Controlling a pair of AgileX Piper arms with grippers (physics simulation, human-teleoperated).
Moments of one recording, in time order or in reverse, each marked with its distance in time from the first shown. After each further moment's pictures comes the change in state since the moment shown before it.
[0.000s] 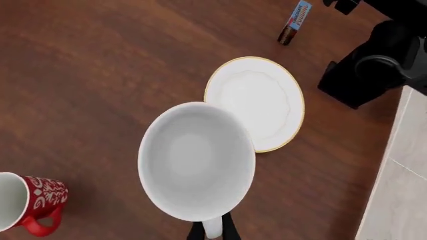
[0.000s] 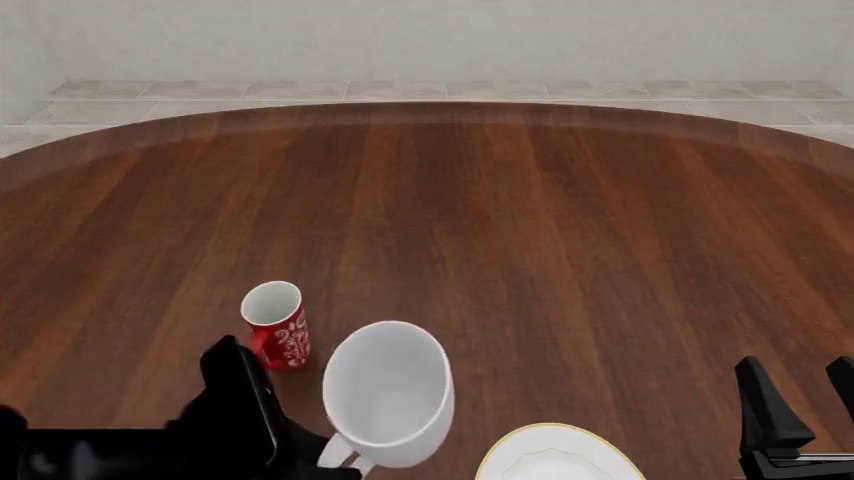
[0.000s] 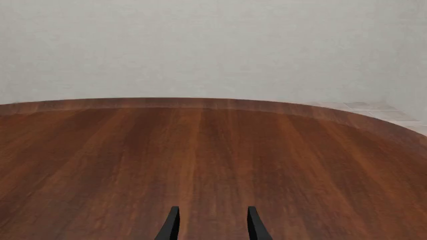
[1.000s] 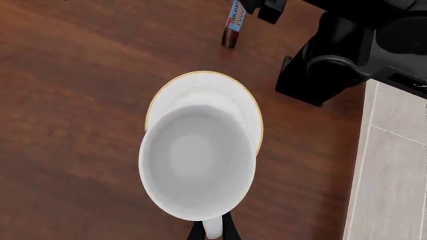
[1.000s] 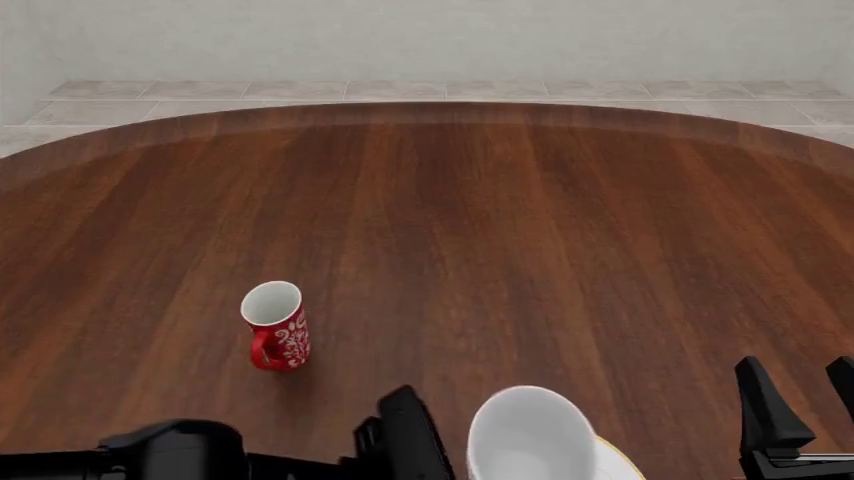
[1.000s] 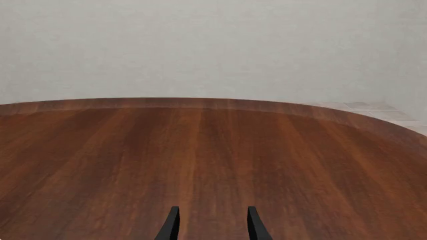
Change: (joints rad) left arm -0.202 0.378 -0.129 -0.200 0.011; right arm 0.000 0.000 0.000 0.000 0.000
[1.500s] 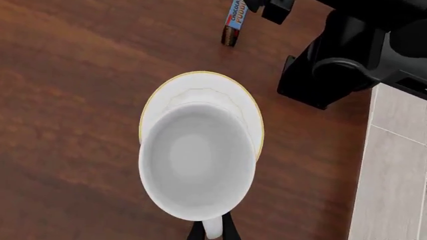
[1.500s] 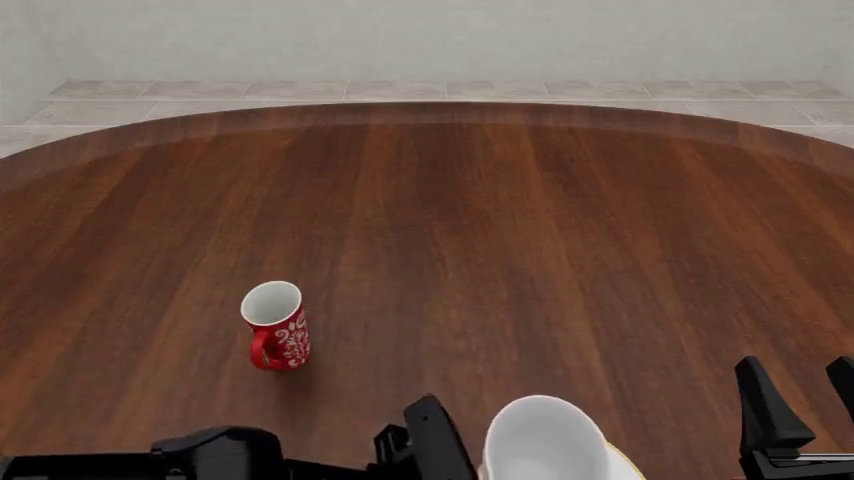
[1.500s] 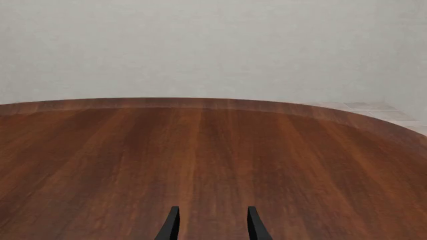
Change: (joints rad) left arm -0.008 0.081 -0.013 -0.047 -0.017; right arm 0.000 0.000 0.000 0.000 0.000
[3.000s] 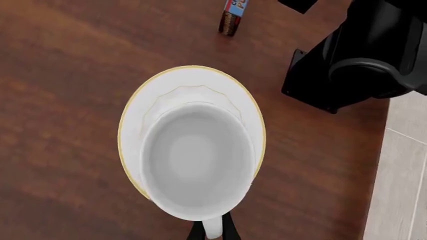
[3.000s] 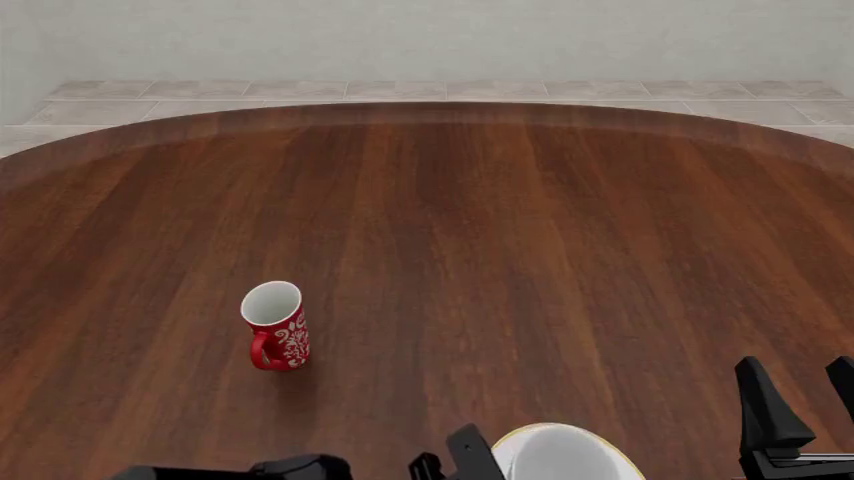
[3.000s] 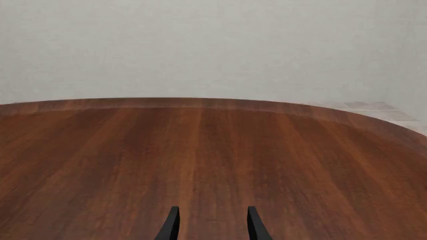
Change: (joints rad) left arm -0.027 0.185 -0.015 -0.114 -0.054; right arm 0.000 0.000 0.000 0.000 0.000
